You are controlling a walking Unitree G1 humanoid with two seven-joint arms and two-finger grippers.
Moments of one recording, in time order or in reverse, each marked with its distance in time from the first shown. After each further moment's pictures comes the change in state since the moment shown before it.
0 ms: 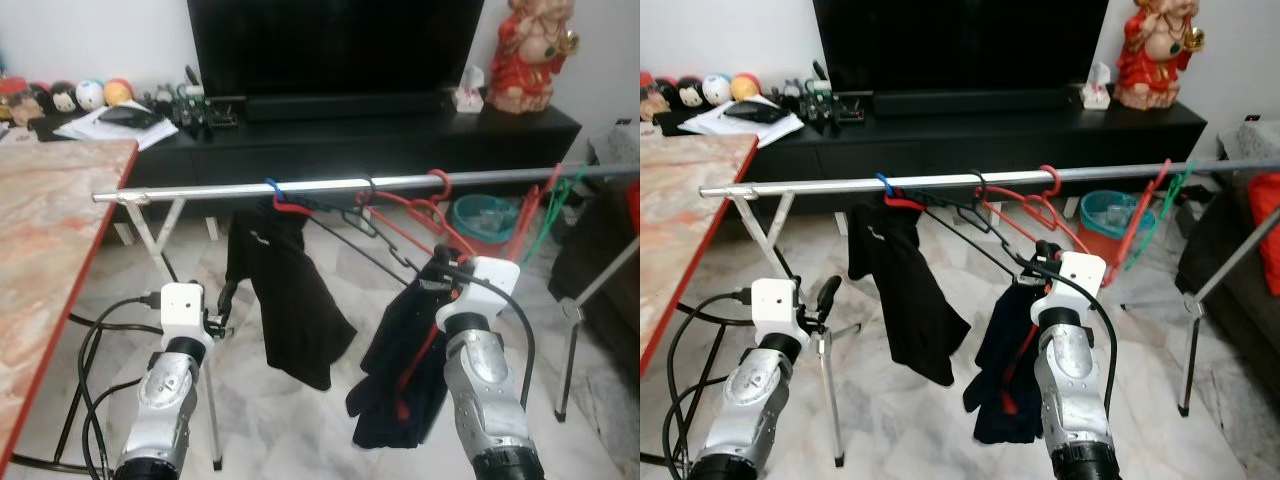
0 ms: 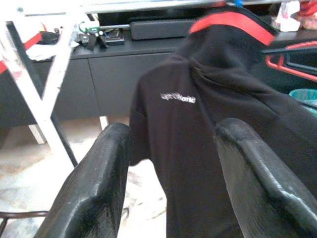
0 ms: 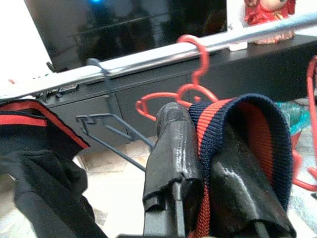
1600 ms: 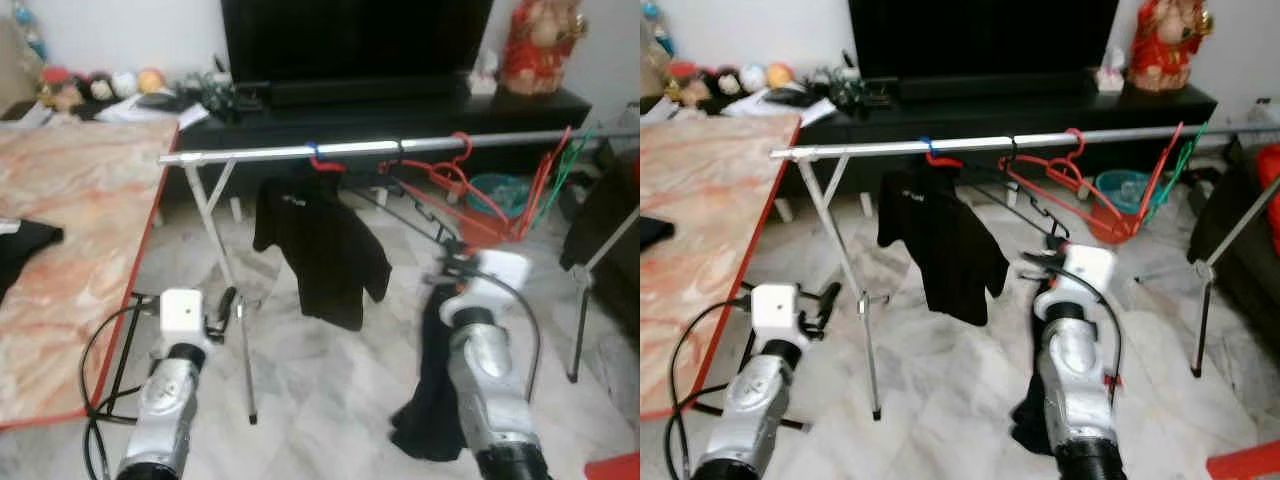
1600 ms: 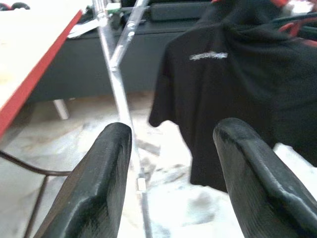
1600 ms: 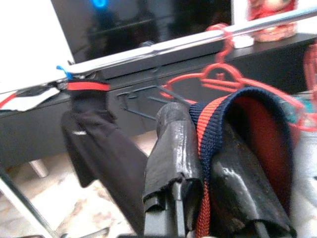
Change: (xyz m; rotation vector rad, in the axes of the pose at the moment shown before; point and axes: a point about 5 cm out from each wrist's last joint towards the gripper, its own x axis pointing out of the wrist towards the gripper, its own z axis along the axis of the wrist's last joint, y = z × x) left arm -0.005 0.001 -0.010 -0.019 0.040 0.015; right arm 0.001 -0.002 0.006 -0.010 -0.018 0.000
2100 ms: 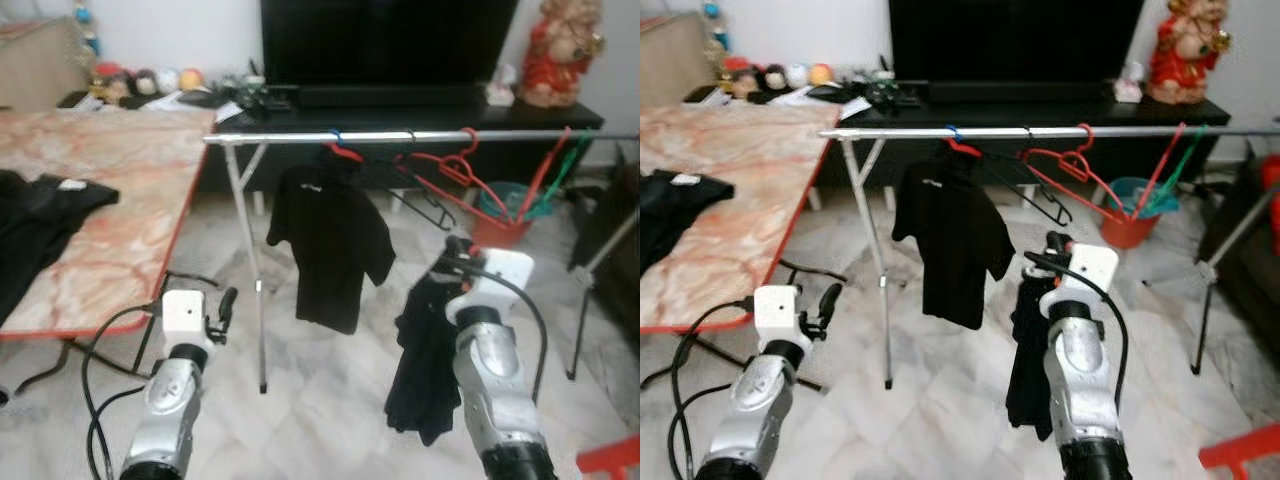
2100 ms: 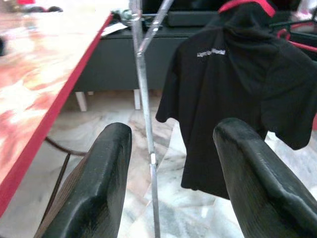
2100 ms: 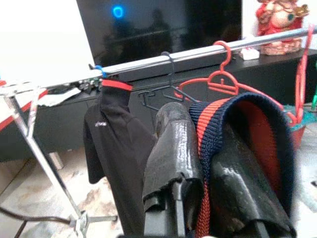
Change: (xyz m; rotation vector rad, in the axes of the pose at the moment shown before) left arm 0.001 0.000 -0.001 0.000 -0.001 0.010; right arm 0.001 -0.004 0.005 -0.012 -0.019 -0.005
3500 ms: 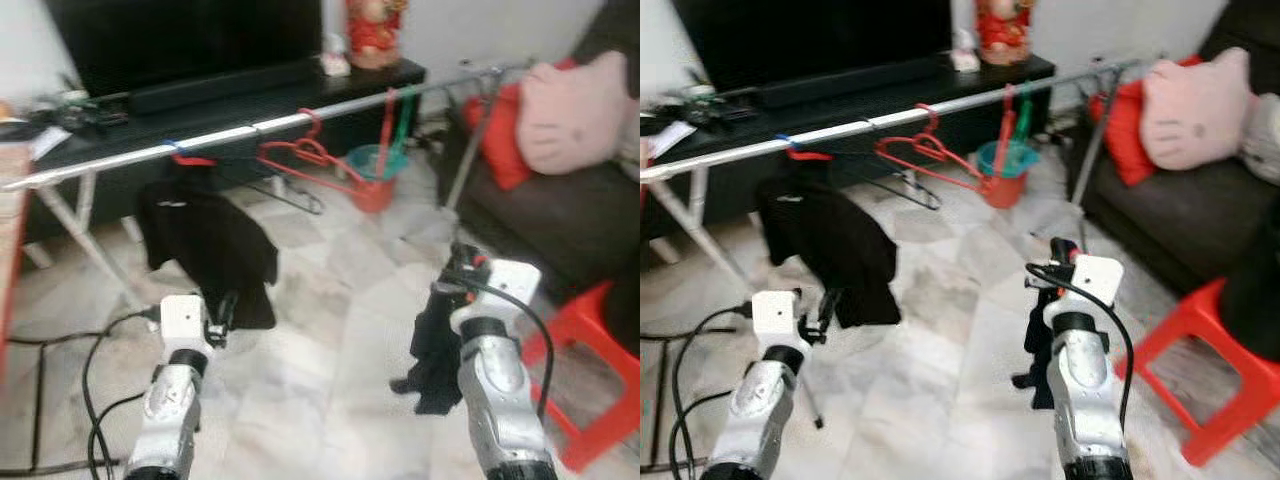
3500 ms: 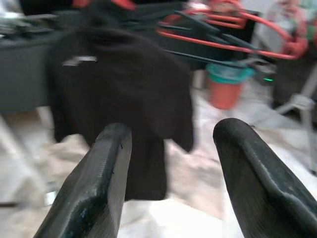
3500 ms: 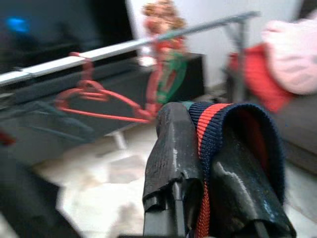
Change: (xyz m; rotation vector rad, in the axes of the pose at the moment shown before) left arm -0.003 0.001 -0.005 -0.015 -0.015 0.009; right arm -0.012 -0.006 -0.001 -0.029 -0.025 -0.009
